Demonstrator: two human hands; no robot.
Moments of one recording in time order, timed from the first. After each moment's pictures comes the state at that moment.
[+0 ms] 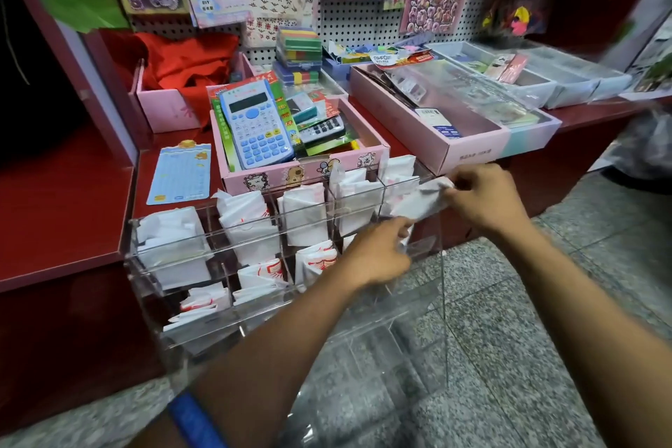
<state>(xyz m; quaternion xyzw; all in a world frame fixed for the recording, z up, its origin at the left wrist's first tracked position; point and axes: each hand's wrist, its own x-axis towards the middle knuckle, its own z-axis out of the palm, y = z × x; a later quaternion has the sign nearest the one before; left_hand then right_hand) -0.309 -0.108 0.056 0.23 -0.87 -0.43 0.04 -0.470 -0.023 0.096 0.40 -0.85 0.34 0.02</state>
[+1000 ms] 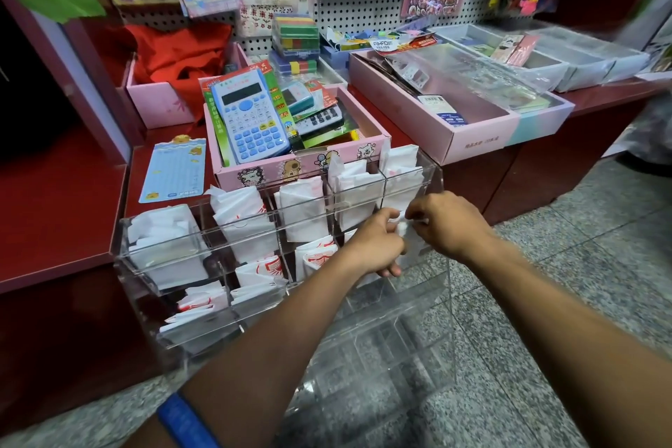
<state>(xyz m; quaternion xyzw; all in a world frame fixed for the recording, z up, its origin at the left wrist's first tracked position) -0.329 -0.118 0.034 0.32 -0.72 -0.61 0.03 -0.460 -0.041 0.045 0.53 -0.85 0.06 0.01</state>
